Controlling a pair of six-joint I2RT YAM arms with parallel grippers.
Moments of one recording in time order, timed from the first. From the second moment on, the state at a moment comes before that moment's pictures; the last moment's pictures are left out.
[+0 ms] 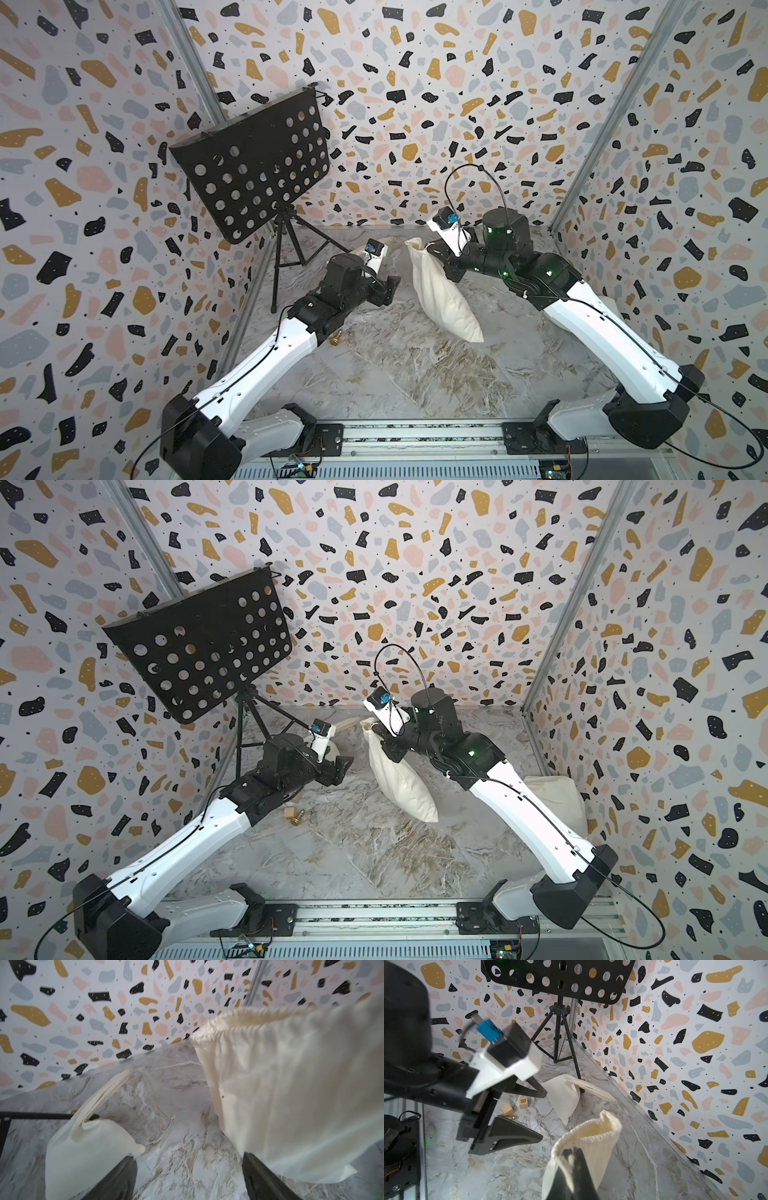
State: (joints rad) left arm -0.56 1.13 1.03 -0.27 0.13 -0.05; right arm 0.75 1.40 1.64 -0.64 -0.20 -0.25
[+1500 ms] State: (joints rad) left arm -0.67 1.64 1.04 0.09 0.01 -0.04; right arm 0.75 1.19 1.47 -0.72 -0.05 -0.28
